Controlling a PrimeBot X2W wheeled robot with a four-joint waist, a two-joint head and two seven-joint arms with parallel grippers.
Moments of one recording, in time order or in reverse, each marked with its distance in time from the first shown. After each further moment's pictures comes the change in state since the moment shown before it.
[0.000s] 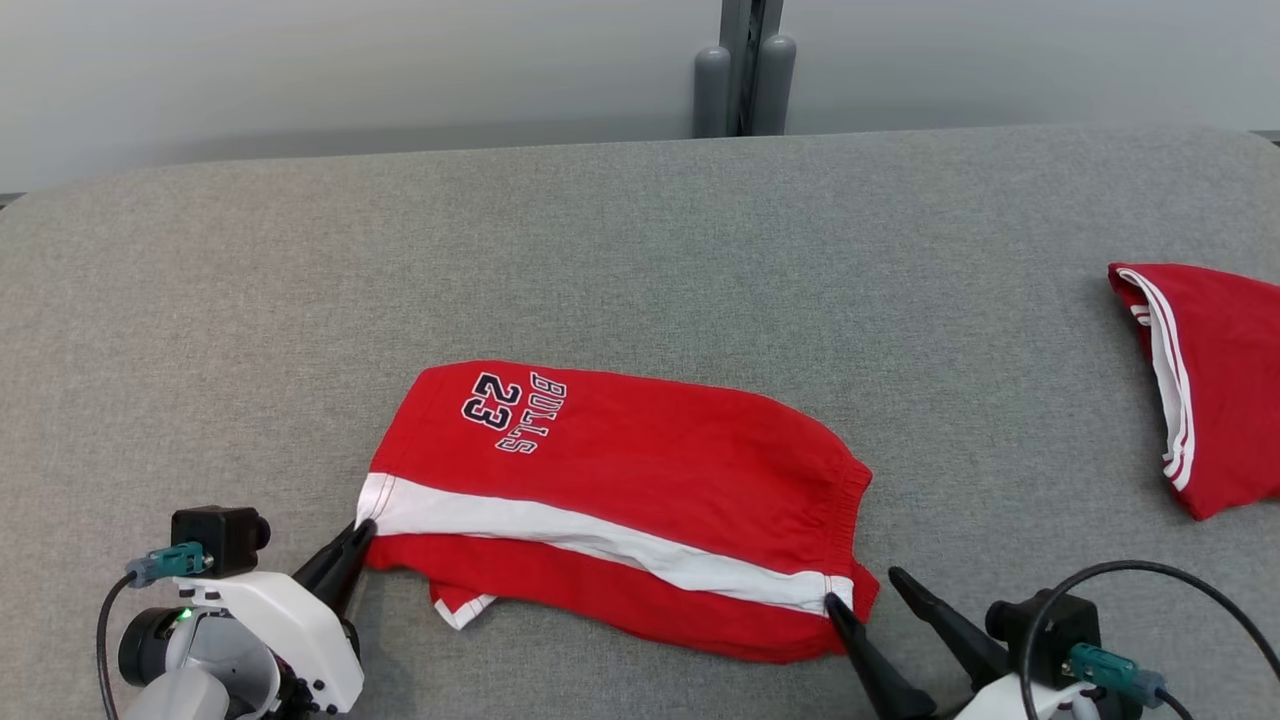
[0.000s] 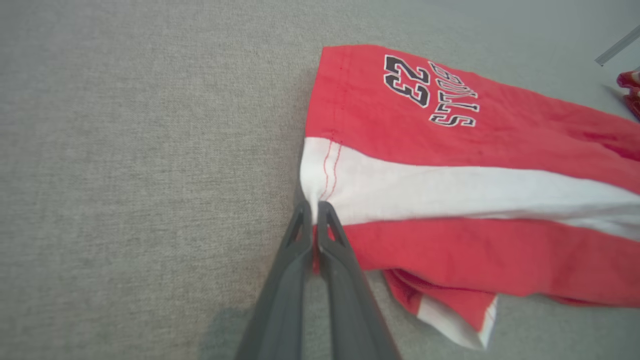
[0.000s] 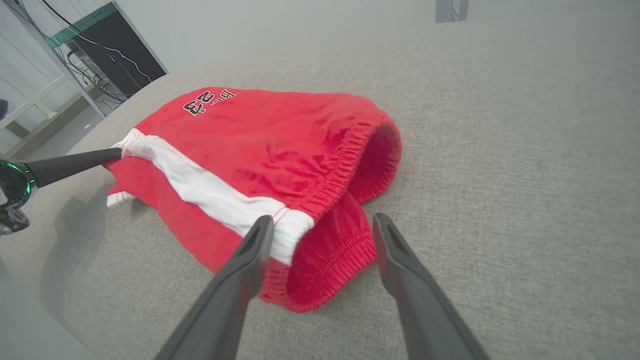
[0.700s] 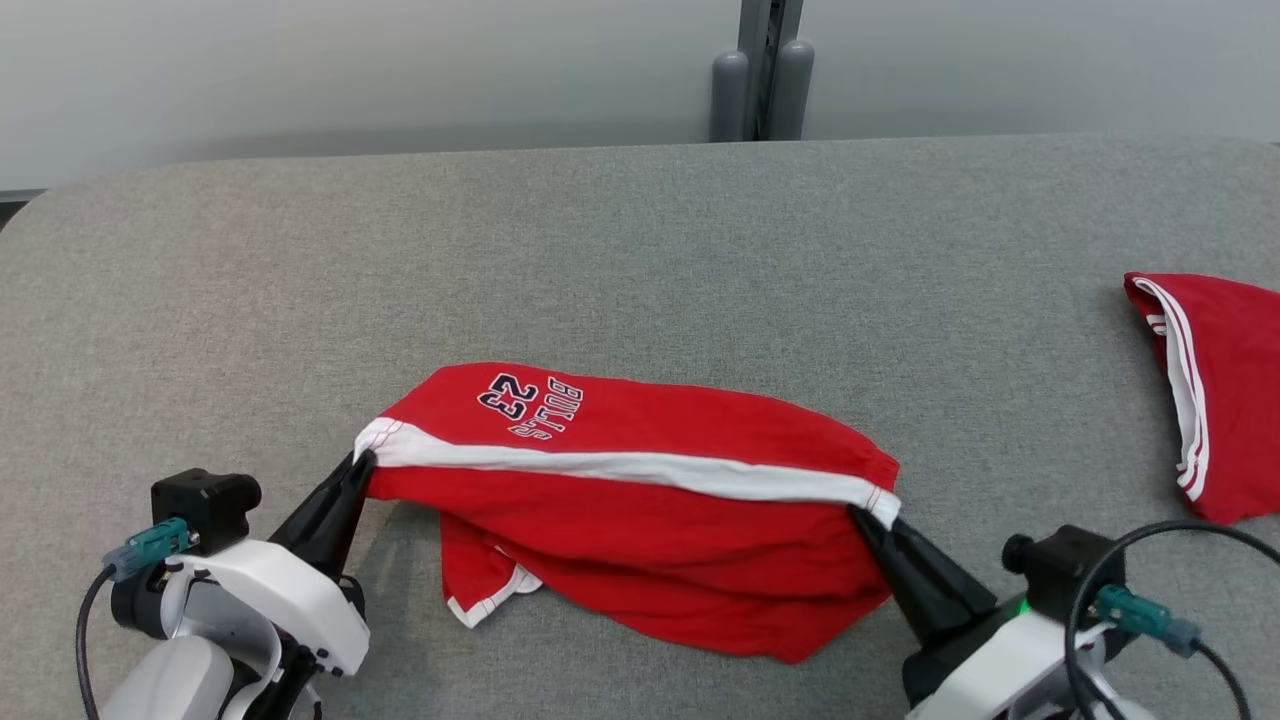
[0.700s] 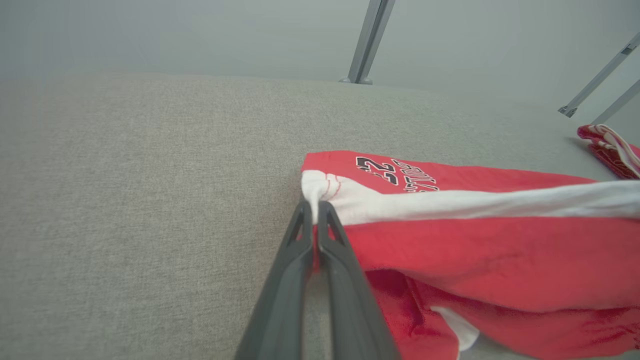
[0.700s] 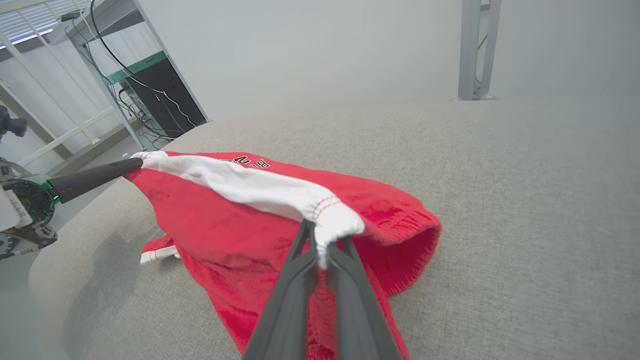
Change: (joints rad) left arm -0.011 0.020 0.010 -0.131 0.051 0.042 -0.108; right arm -0.121 -0.049 0.071 0.005 0.074 0.000 -0.097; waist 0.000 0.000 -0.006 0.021
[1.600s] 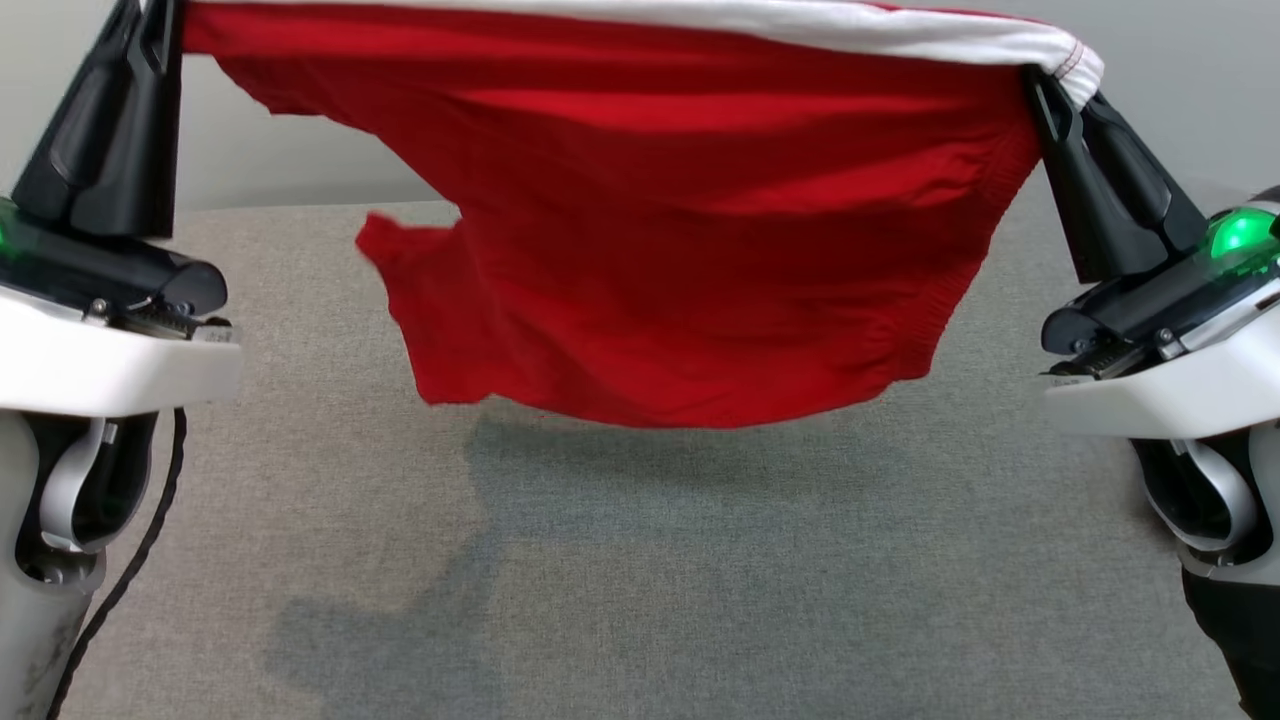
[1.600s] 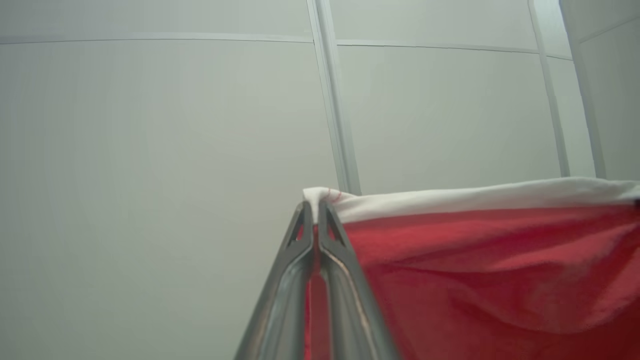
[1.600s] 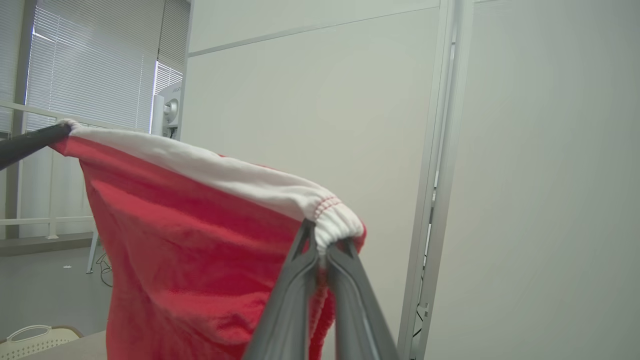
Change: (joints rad) left arm -0.290 0.143 0.173 -0.544 0.126 0.152 -0.027; right arm -0.456 -0.101 -0.144 -0.179 -0.030 0.000 -0.031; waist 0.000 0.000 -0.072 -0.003
